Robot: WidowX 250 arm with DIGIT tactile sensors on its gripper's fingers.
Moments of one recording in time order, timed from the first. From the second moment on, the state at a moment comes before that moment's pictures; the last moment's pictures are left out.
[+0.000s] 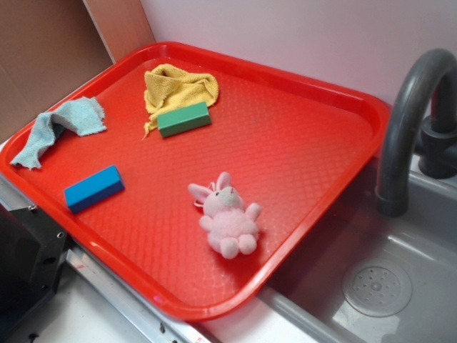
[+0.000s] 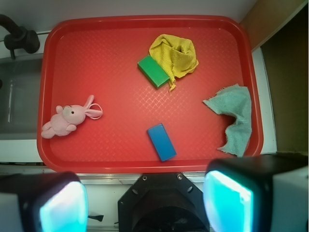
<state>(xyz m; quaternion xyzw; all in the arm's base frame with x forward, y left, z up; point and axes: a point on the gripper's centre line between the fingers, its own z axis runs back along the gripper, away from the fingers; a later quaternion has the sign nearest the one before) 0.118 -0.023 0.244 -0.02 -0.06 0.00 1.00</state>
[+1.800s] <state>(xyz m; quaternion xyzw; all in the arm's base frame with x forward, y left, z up) 0.190 -0.142 0.140 -0.16 -0.11 -0.73 0.66</state>
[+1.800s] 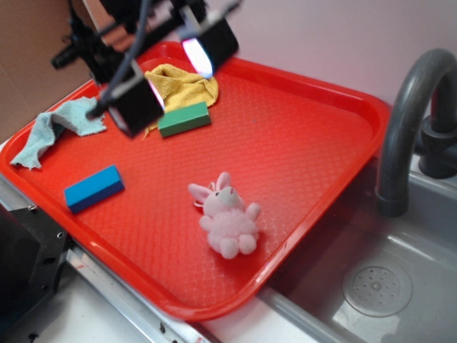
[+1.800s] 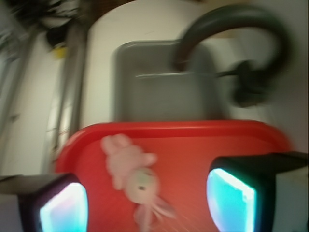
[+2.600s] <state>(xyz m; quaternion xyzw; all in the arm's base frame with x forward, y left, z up) 0.178 -0.175 0.037 -0.19 0.05 -0.84 0.51</state>
